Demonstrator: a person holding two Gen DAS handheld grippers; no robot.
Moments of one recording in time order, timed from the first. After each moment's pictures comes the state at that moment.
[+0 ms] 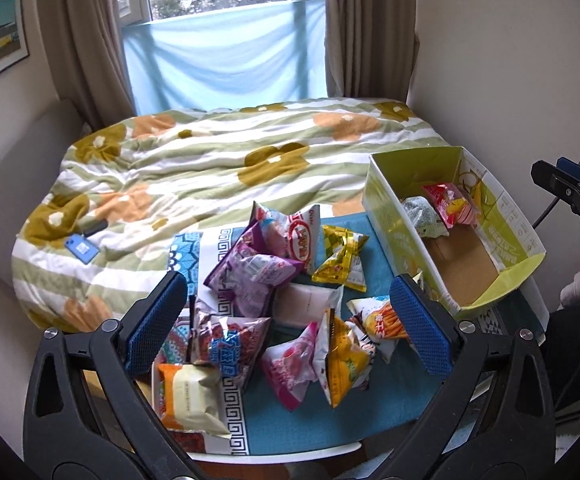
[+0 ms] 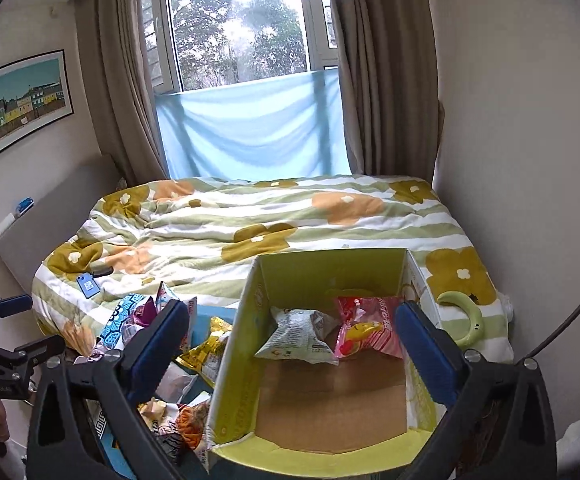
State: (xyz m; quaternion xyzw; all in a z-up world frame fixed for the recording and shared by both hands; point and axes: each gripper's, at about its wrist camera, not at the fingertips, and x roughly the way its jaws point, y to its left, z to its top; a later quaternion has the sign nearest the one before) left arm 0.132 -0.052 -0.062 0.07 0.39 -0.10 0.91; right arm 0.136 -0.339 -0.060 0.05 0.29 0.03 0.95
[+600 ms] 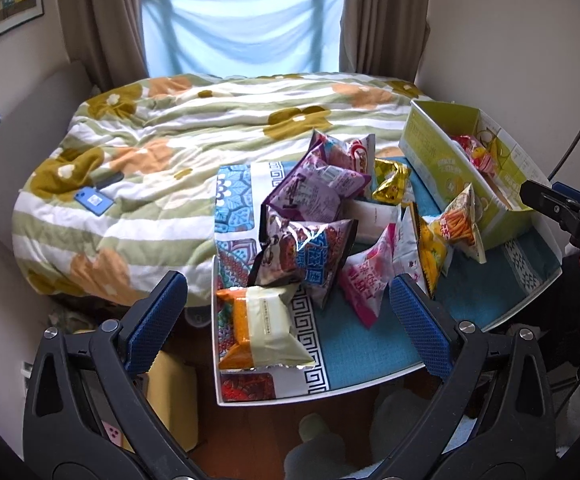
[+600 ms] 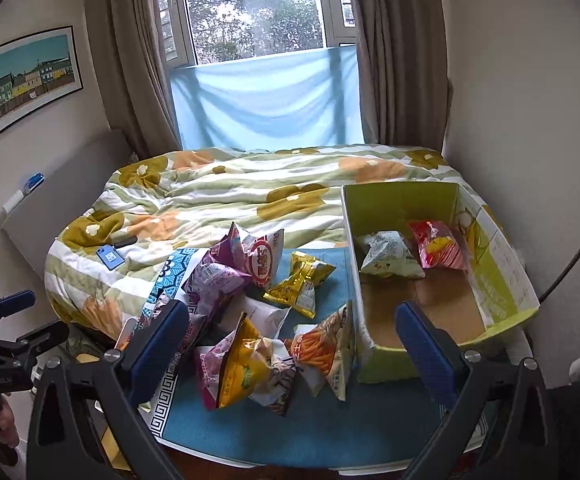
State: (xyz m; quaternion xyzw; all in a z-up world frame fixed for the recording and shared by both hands) left arm 0.077 0.089 -0.128 0.05 0.42 -0.11 0.90; right arm 0.075 -0.189 -0.105 0.07 0.36 0.01 0.93
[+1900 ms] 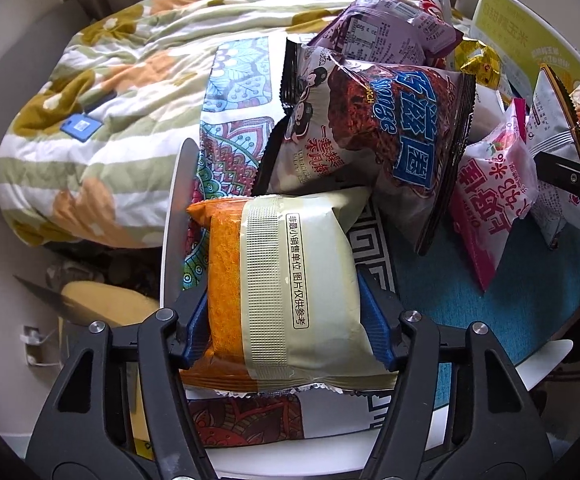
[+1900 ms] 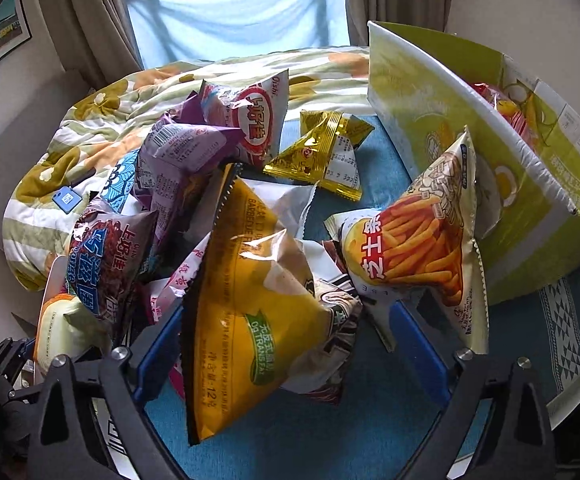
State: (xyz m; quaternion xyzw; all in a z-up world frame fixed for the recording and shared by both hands) left arm 0.139 0.091 -0.301 0.08 0.53 -0.05 0.84; right arm 0.143 -0.139 -0.268 0.09 0.49 -0.02 0.87
